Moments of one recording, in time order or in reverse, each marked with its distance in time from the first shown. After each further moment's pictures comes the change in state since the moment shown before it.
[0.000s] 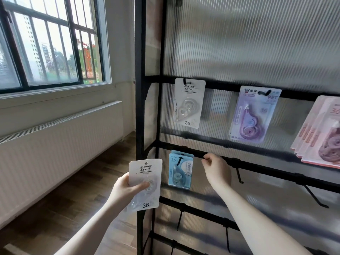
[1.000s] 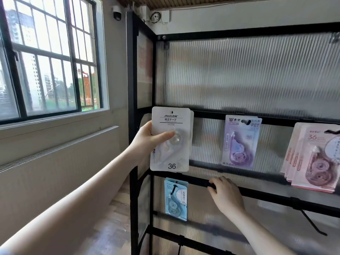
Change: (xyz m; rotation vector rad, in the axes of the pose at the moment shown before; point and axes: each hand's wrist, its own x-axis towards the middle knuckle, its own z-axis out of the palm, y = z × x) left_hand 0.055 0.202 0.028 -0.190 -0.233 0.465; right_hand 0.015 0.025 -0.039 -0.346 -0.060 -0.277
